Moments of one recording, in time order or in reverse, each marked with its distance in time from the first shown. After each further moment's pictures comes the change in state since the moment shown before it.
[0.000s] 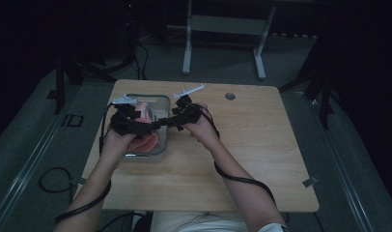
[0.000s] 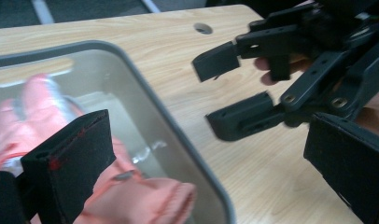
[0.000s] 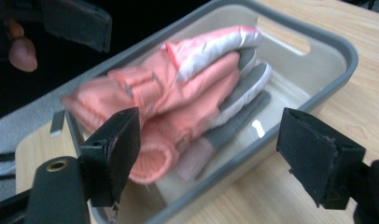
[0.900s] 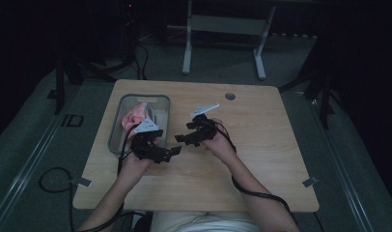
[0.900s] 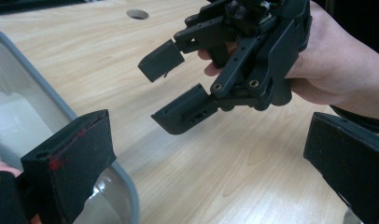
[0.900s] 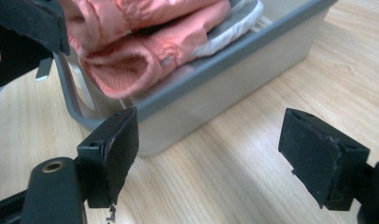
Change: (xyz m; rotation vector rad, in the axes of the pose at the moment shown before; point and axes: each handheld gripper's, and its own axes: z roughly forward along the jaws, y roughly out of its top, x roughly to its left) left arm -0.055 -0.049 0.028 -0.014 -0.138 0.144; right arm -0.015 -0.069 -0.020 0.027 -0.006 -0.044
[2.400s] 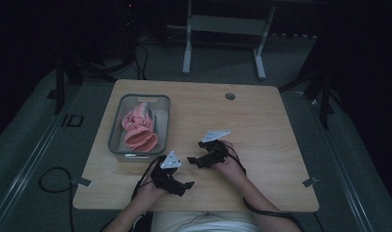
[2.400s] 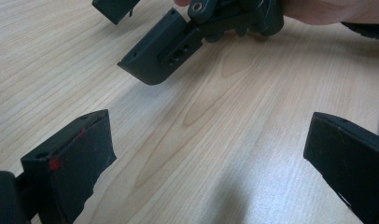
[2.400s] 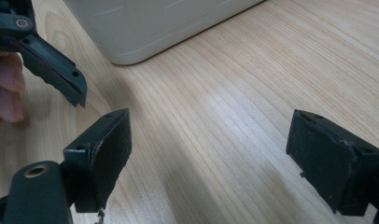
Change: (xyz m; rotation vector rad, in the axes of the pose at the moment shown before) left arm -0.035 -0.083 0.065 0.160 -0.059 0.180; right arm -0.006 -0.092 0.006 -0.021 -0.030 -0.051
